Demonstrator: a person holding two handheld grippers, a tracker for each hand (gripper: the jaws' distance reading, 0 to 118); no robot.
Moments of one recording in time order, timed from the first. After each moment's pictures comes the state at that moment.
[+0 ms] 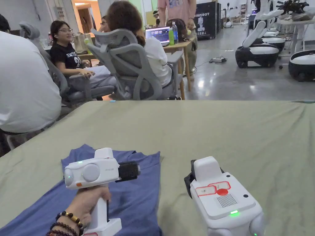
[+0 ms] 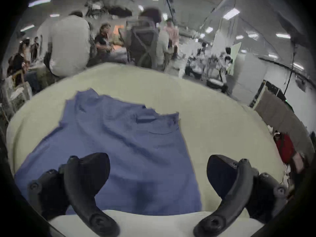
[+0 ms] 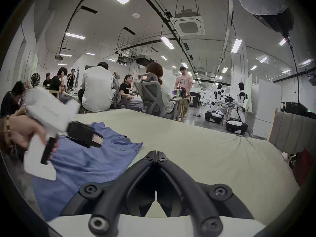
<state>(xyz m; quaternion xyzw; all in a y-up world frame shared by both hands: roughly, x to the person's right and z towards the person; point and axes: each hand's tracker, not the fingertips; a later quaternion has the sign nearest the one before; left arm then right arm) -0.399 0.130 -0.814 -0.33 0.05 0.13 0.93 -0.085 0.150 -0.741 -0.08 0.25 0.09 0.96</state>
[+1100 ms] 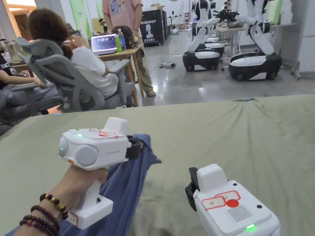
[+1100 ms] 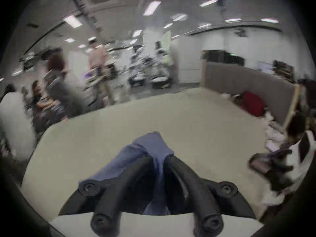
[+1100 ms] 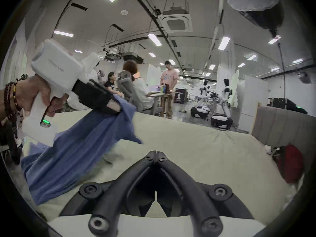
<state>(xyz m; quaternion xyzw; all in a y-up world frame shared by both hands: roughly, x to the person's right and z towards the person) -0.188 0.257 -0.817 -0.20 -0.24 -0.09 0.95 0.042 0.161 -0.724 -0.09 0.17 0.08 0.98</state>
